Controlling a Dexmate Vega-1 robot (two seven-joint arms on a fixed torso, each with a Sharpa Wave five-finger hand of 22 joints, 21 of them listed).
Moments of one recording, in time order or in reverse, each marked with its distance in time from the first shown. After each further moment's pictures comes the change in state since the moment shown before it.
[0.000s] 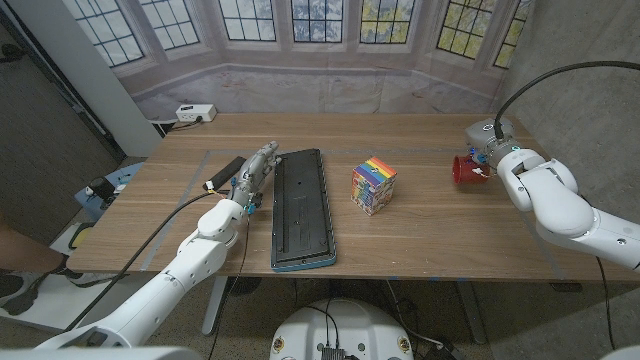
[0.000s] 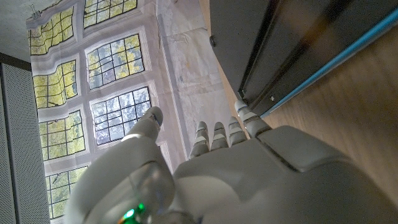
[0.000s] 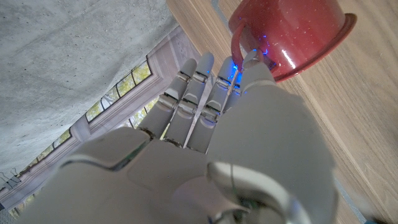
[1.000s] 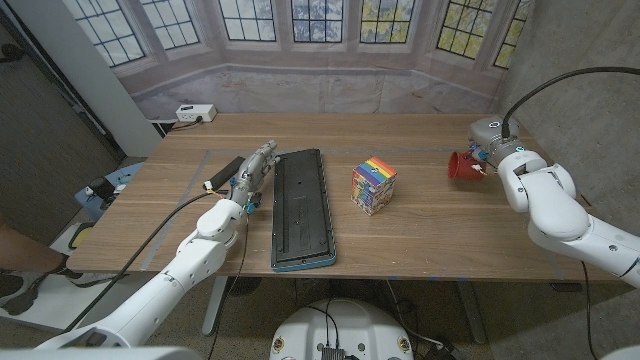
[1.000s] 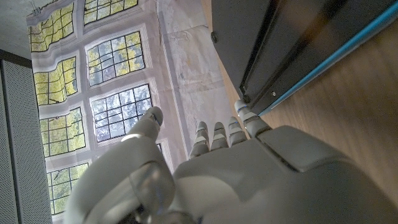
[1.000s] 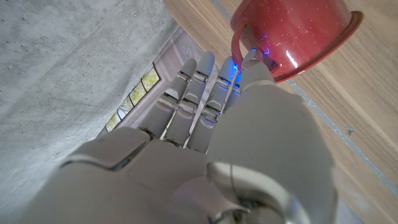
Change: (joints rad) left arm 0.005 0.002 -0.007 -0.005 -0.006 -0.003 0.003; left_hand 0.000 0.000 -0.003 0.003 0.000 0.000 0.000 0.000 0.000 0.000 0.000 0.000 0.000 0.000 0.000 0.000 0.000 0.000 0.000 0.000 0.000; right arm -0.068 0.111 0.090 0.000 0.042 -0.057 -0.073; right_hand 0.006 0.005 0.000 0.000 -0.001 -0.002 0.002 0.004 0.000 0.004 -0.004 -0.005 -0.001 0.017 -0.006 0.000 0.000 0.006 -0.006 0.000 0.000
